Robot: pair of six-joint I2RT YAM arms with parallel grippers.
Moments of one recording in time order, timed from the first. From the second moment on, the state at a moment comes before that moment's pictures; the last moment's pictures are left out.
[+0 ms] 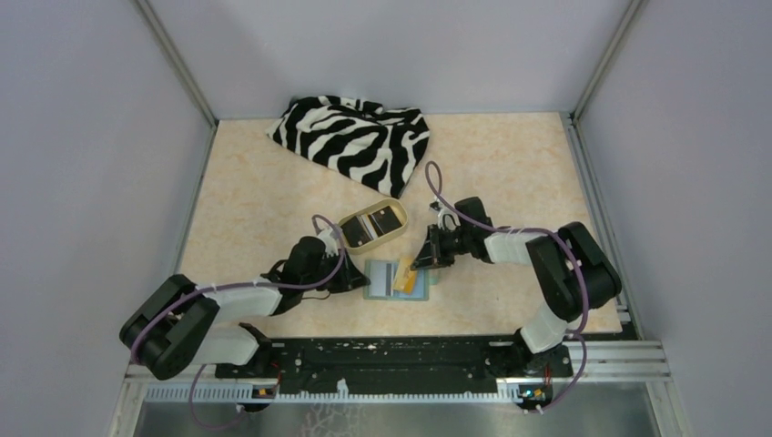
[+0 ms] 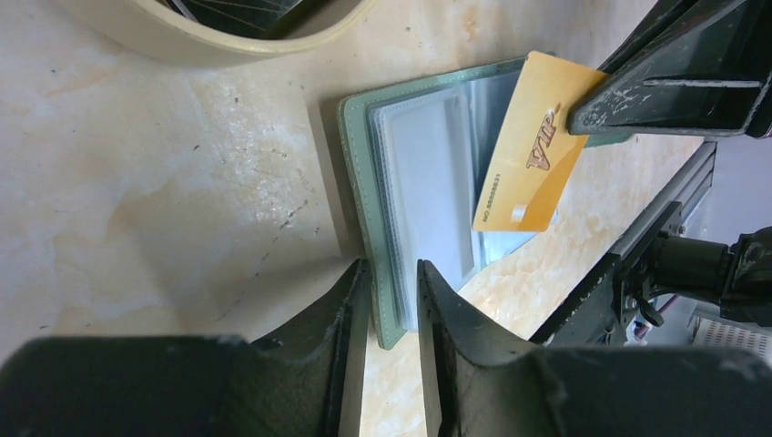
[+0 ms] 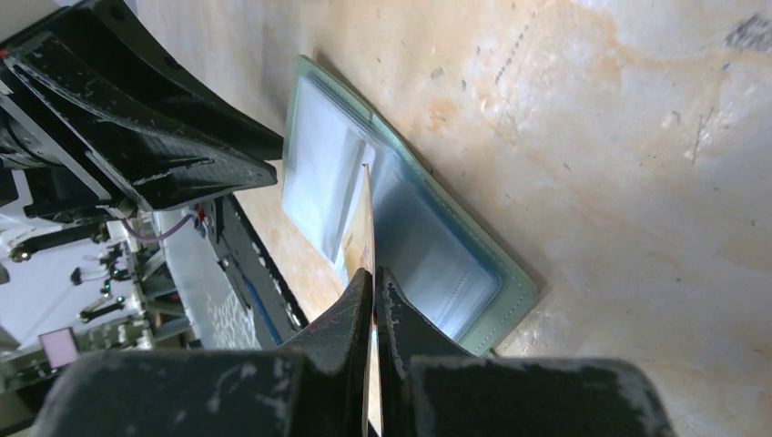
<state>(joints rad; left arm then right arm) -0.67 1.31 0.28 0.41 0.26 -0.78 0.42 1.63 0.63 0.11 -0.79 0.50</state>
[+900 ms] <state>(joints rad) -0.71 1.32 0.30 0.36 0.21 -0.82 0.47 1.65 0.63 0.15 -0.77 0.49</state>
